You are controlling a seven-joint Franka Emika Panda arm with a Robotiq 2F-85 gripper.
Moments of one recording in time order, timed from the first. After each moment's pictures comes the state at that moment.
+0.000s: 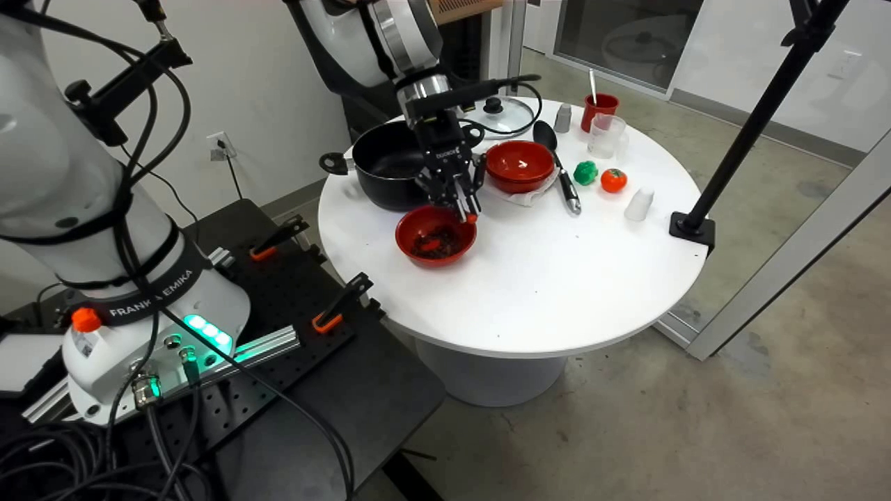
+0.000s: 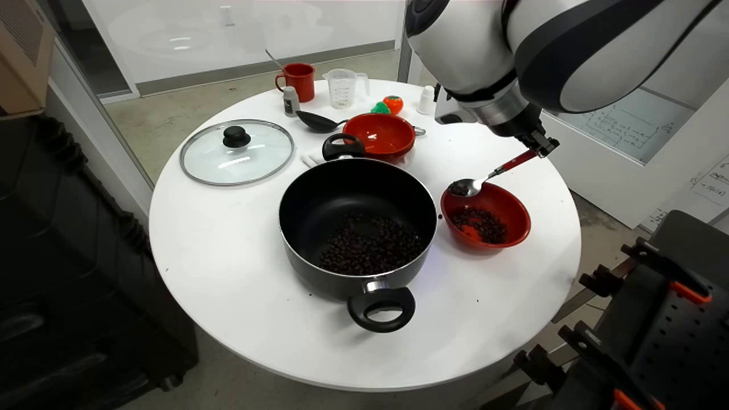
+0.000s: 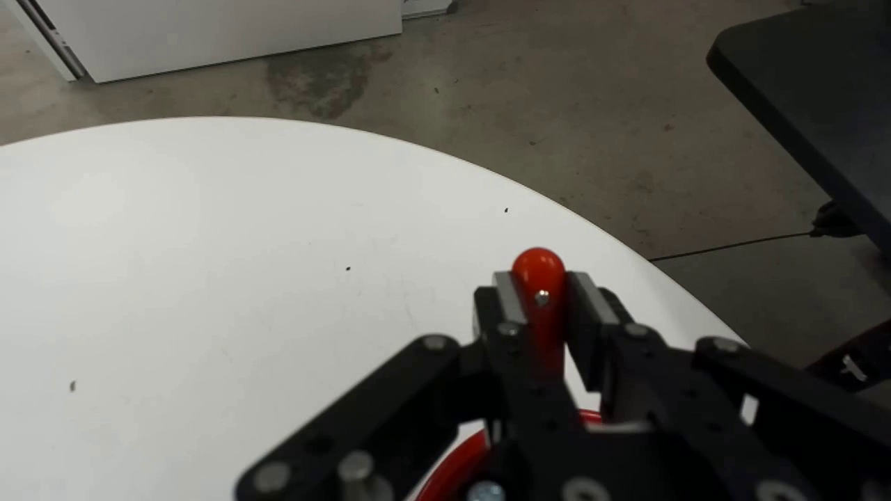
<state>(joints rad) -0.07 0.41 0.06 -2.33 -1.01 2.06 -0.39</state>
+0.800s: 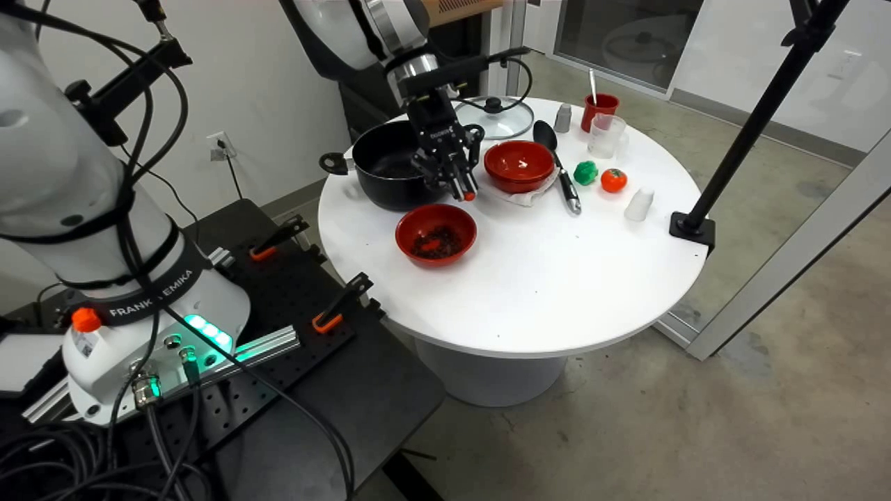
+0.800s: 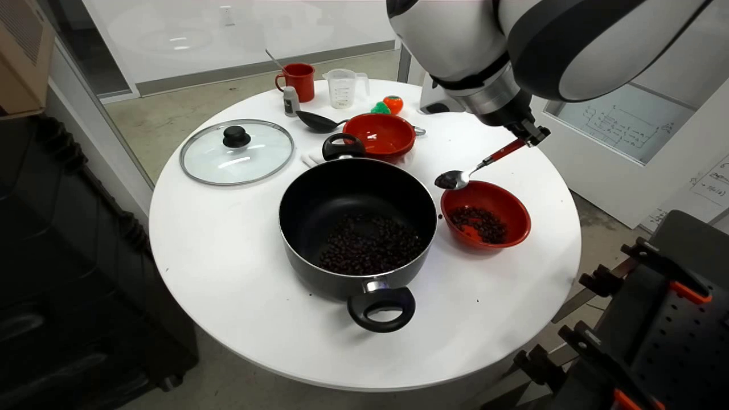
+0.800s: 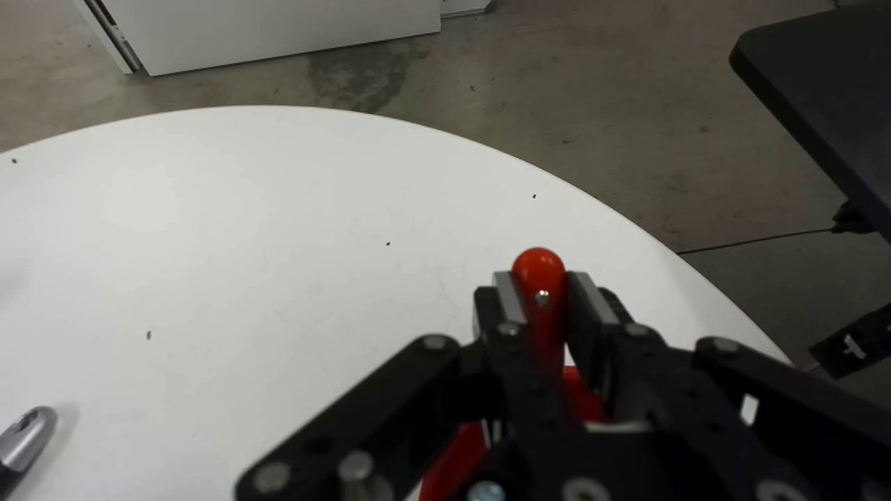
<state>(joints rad) -0.02 0.36 0.08 -2.33 -1.01 2.04 -0.40</state>
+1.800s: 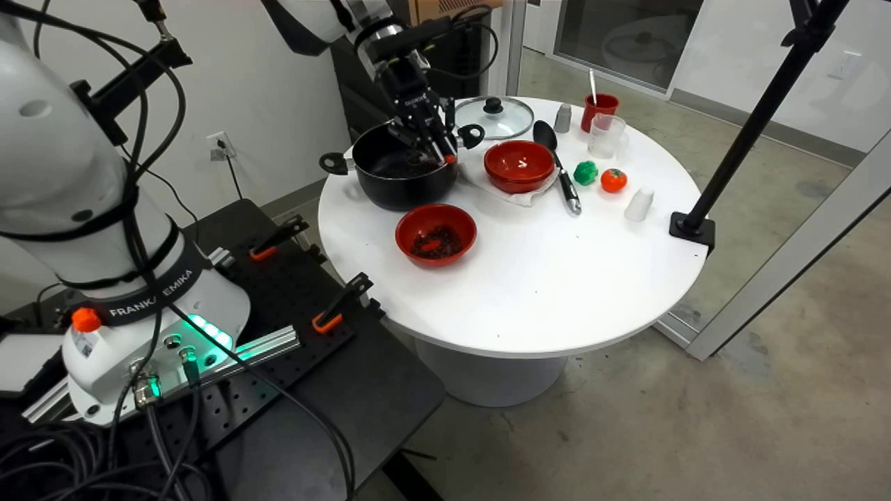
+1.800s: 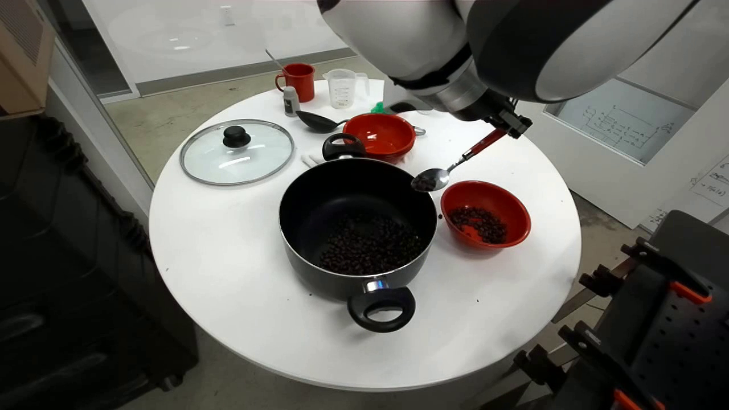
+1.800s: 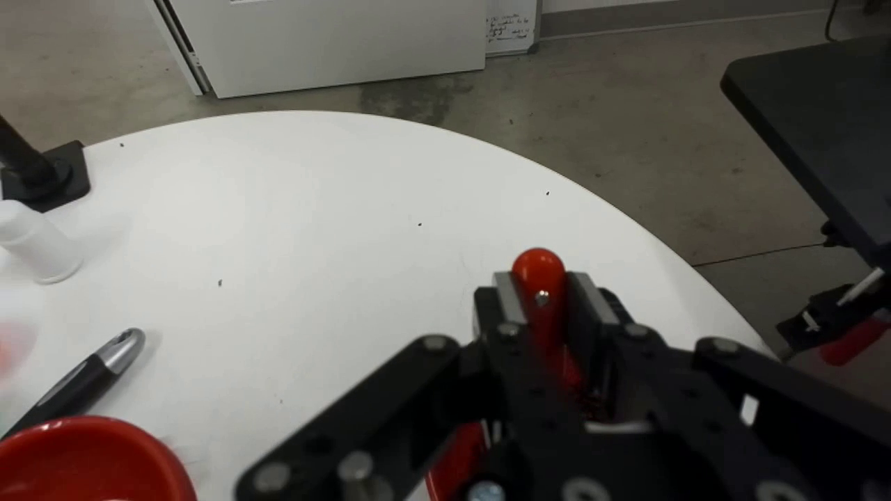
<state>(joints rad) 0.10 0.33 0.15 -2.29 -0.98 1.89 -0.38</state>
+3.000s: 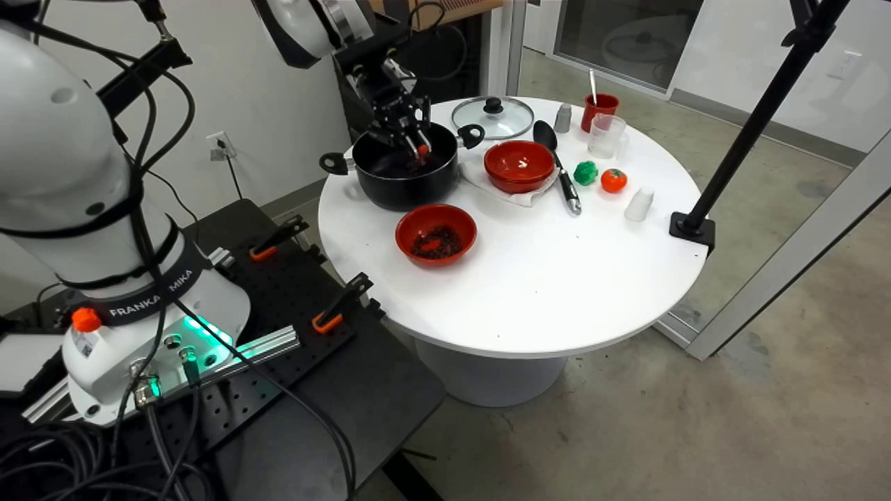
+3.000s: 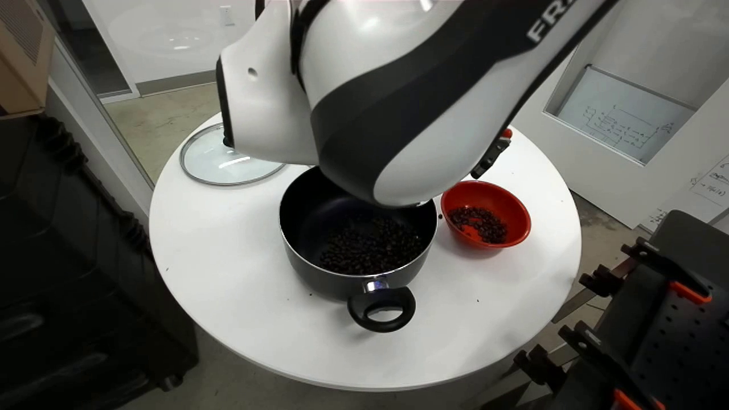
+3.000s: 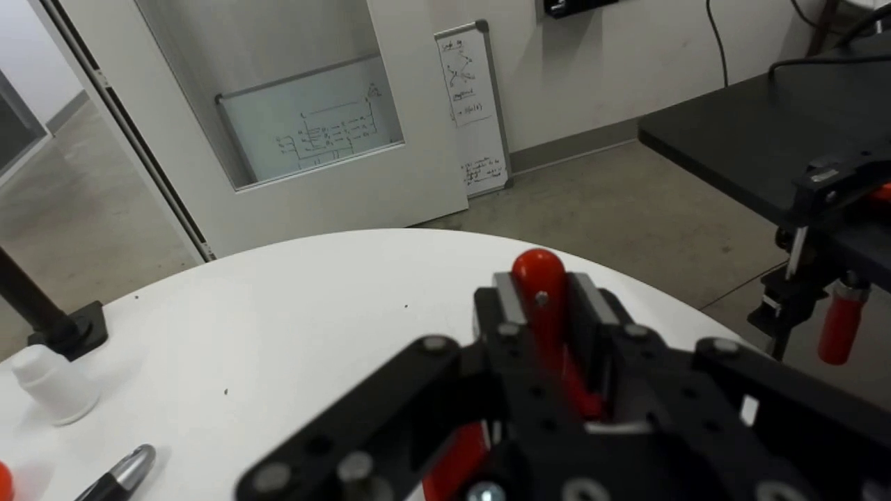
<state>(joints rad) 0.24 0.59 0.19 -2.05 -0.92 1.49 -0.09</state>
